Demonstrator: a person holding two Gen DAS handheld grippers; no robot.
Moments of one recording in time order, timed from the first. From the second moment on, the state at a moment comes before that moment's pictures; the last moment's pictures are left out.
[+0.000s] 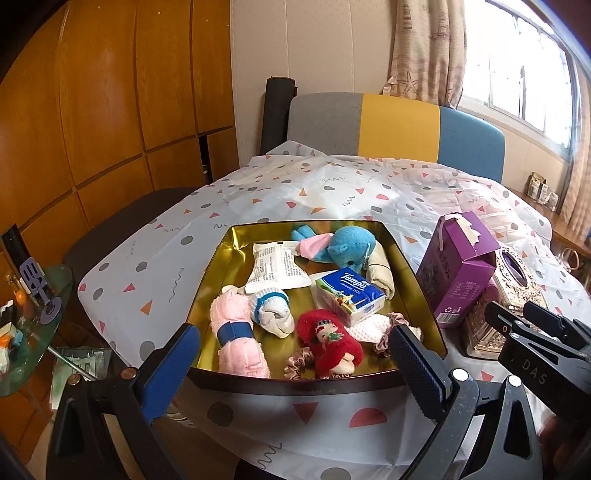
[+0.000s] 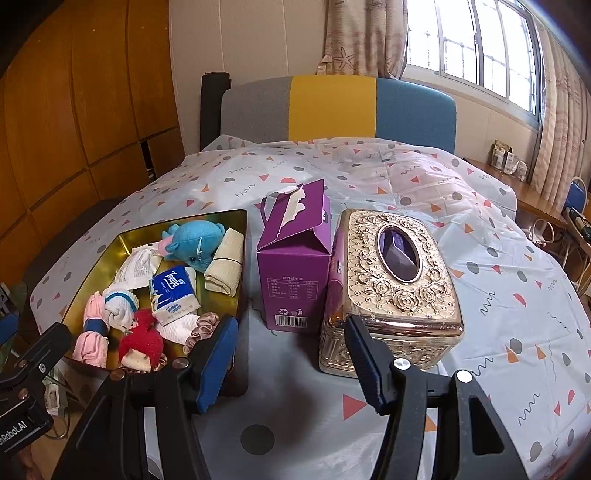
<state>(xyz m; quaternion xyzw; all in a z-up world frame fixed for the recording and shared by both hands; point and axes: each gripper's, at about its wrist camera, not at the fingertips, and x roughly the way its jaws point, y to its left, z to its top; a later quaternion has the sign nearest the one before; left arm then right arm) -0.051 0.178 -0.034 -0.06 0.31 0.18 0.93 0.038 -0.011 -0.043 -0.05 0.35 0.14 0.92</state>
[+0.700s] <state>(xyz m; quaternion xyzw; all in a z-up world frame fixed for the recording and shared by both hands) -0.053 0.180 -0.036 -0.06 0.32 0.19 0.93 0.036 -0.008 -0.045 -0.05 0.35 0.14 0.92</state>
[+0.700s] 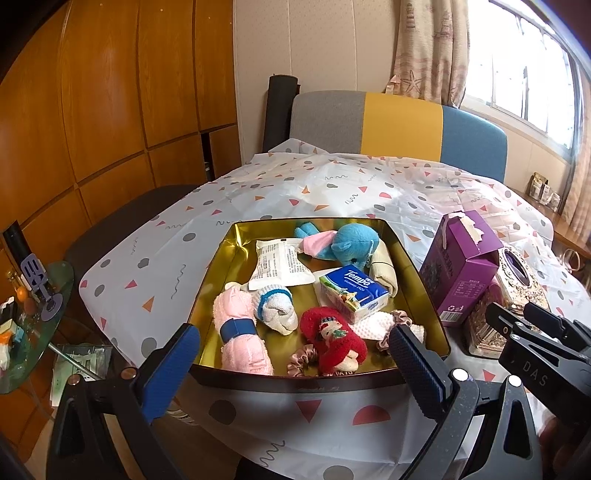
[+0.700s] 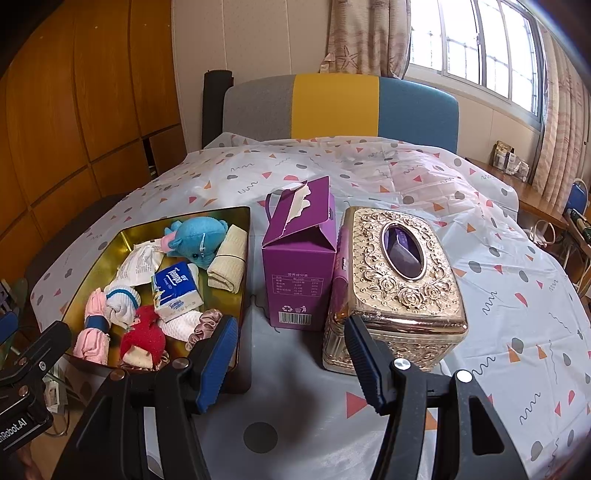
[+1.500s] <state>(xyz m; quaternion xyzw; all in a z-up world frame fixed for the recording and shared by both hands) -0.056 0.180 -0.037 -0.06 0.32 0.20 0.93 0.036 -0.009 -0.047 -0.05 0.36 0.14 0.92</state>
